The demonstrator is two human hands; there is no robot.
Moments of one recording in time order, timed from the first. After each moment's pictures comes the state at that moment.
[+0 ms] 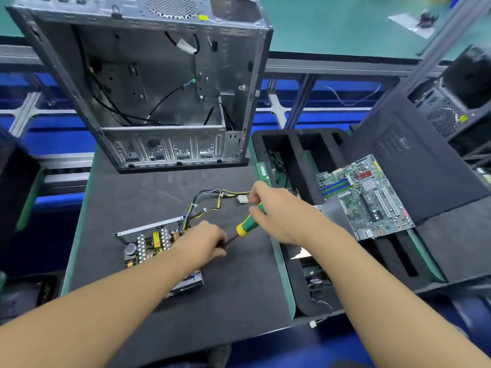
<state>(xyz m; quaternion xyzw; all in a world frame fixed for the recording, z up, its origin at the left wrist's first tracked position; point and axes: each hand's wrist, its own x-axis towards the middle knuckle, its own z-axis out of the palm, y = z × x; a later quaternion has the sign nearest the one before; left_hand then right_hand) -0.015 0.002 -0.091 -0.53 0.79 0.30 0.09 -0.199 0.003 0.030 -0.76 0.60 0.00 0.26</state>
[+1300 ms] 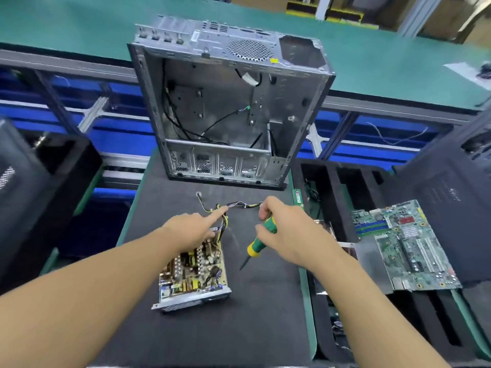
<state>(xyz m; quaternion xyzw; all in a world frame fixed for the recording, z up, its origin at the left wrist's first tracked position) 0.082 -0.030 -0.091 -0.62 0.74 0.20 0.14 -0.148 -0.003 0.040 -0.77 0.57 -0.04 0.28</state>
